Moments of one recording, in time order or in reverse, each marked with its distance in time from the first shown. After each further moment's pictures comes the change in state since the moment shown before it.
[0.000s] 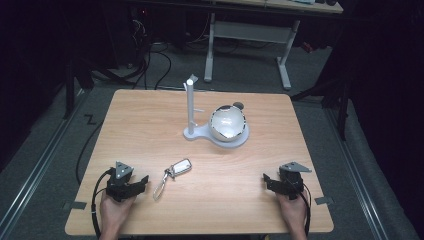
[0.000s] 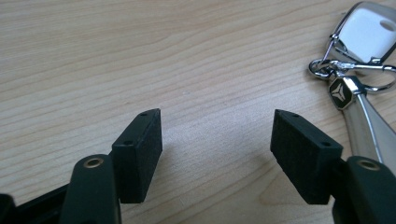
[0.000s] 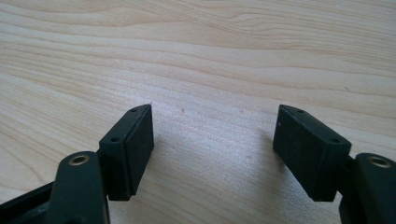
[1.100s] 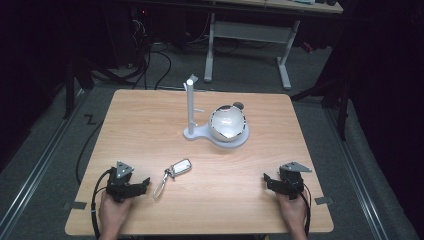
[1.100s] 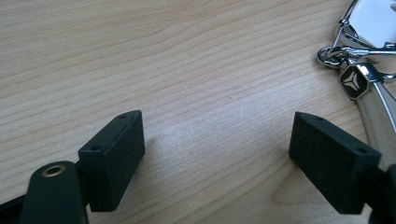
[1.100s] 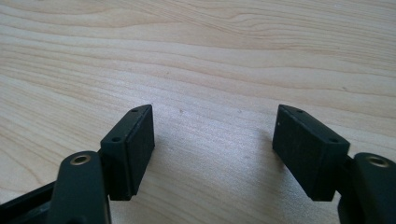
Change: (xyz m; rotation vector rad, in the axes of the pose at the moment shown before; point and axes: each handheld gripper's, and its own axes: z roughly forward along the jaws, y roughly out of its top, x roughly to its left) left arm 0.007 -0.006 0.006 0.038 -0.016 0.028; right arm 0.000 0.000 0.000 0.000 -0.002 0.006
